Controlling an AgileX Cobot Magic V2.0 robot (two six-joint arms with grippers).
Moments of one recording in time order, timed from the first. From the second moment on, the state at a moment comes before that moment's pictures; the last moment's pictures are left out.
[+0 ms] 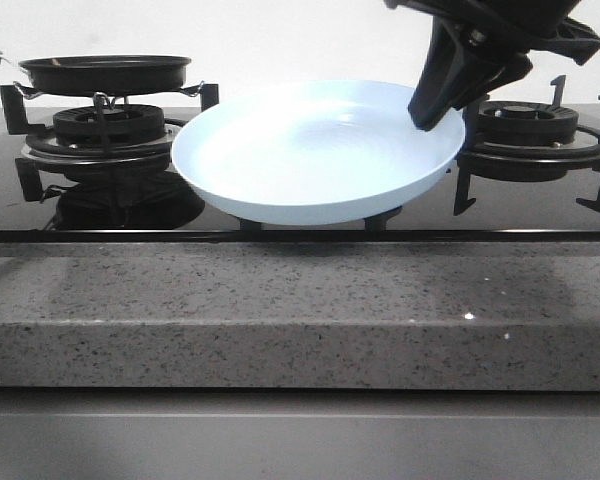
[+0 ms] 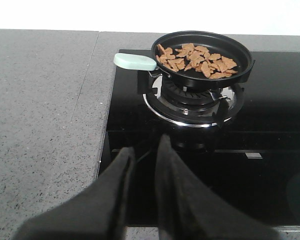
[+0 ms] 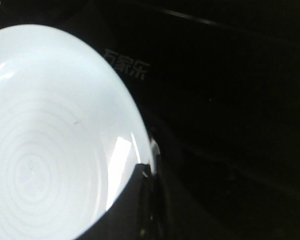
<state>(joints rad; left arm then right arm) -0.04 0.63 -0.71 -0.07 0.53 0.02 0.33 1.53 -1.21 0.37 0.67 -0.15</state>
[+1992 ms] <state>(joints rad) 0.03 1.08 -1.01 -0.16 0.67 0.03 0.33 1.53 -1.21 0.37 0.67 -0.15</state>
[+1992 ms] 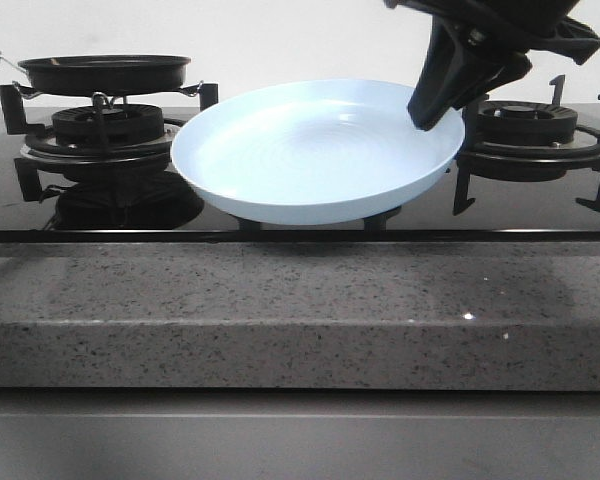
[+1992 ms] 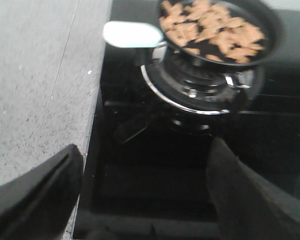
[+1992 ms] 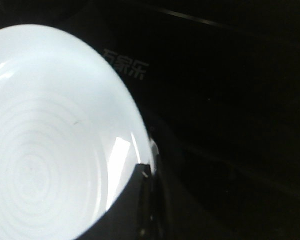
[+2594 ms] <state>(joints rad) 0.22 1.48 -1.24 -0.81 0.69 0.33 0.33 1.53 -1.21 0.37 0.67 -0.15</state>
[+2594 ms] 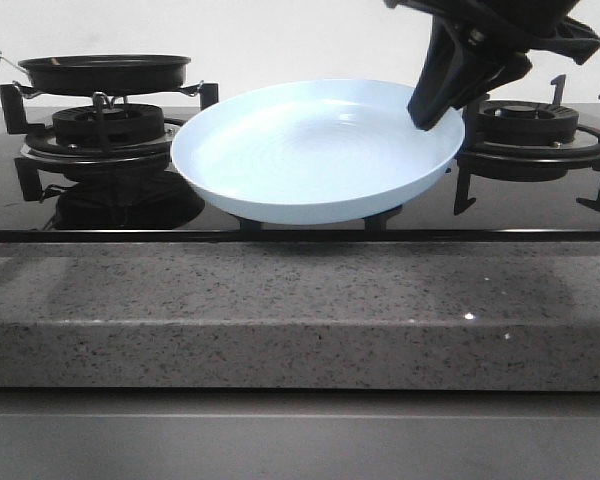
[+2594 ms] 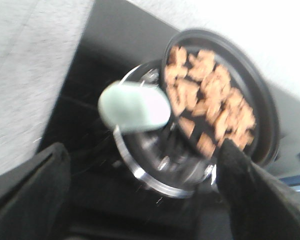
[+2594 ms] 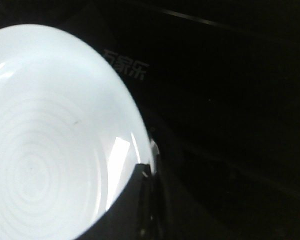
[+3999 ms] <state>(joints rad) 0.25 1.76 -1.35 -1.22 0.72 0.41 0.33 1.53 -1.21 0.37 0.67 -0.15</state>
